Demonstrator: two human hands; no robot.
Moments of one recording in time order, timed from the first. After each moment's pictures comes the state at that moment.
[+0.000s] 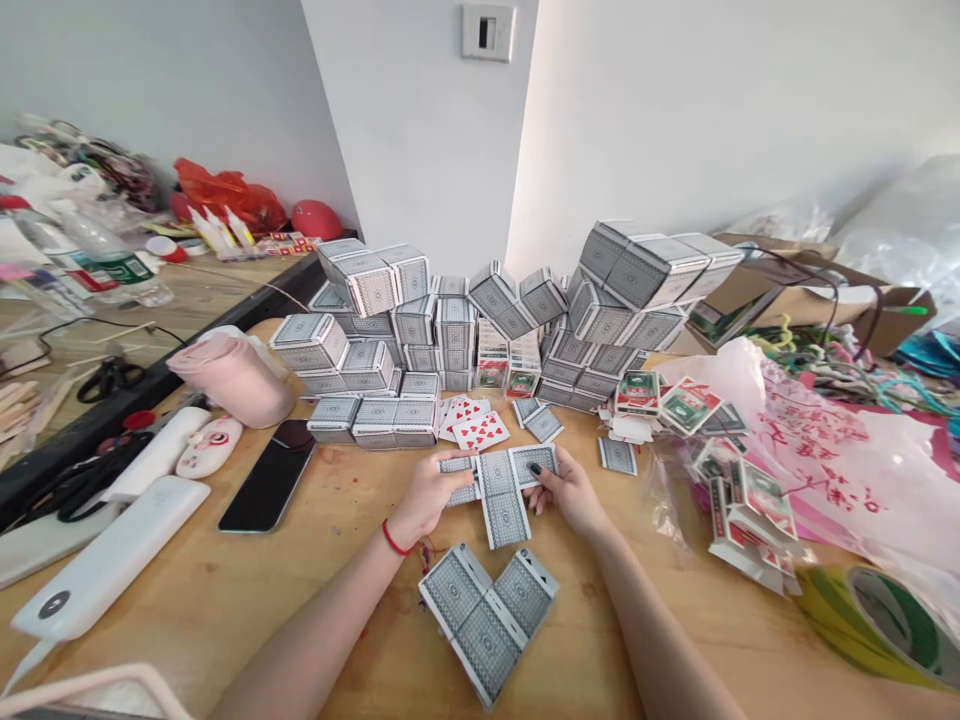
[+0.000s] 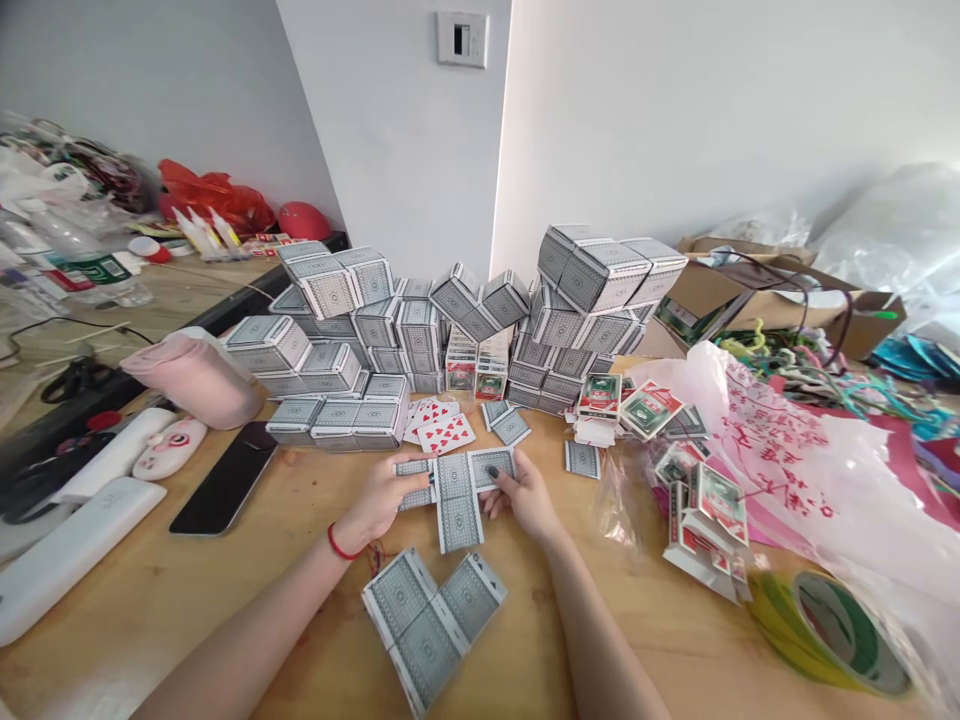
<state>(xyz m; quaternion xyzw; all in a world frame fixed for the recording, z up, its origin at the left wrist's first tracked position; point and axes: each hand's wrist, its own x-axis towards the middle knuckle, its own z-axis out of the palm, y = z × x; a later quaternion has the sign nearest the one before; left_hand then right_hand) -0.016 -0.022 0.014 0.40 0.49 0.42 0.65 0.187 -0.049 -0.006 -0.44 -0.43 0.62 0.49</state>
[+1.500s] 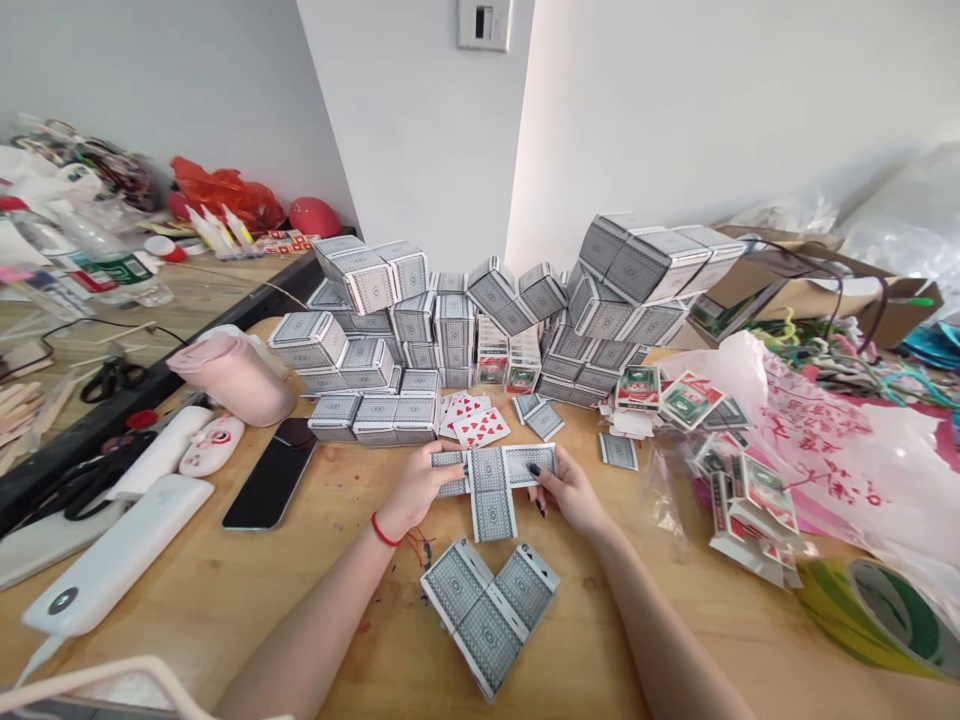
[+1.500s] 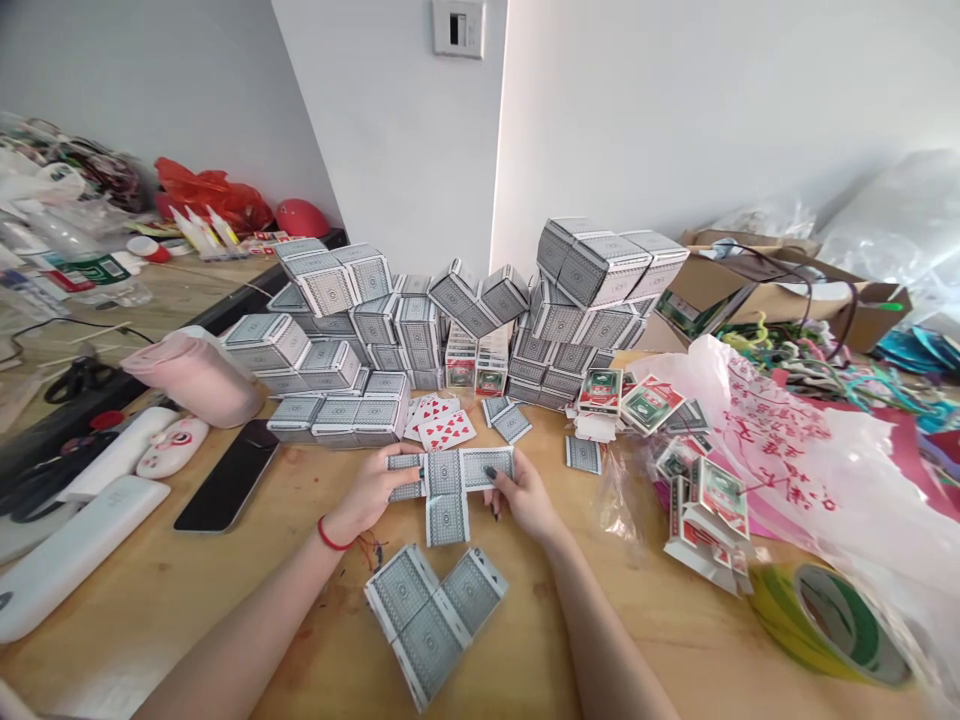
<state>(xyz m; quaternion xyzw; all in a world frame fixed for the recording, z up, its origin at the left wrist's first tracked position) -0.033 -0.015 0.017 0.45 0.47 0.41 0.64 0.184 -0.054 0.001 -0.43 -0.47 0.60 0.47</state>
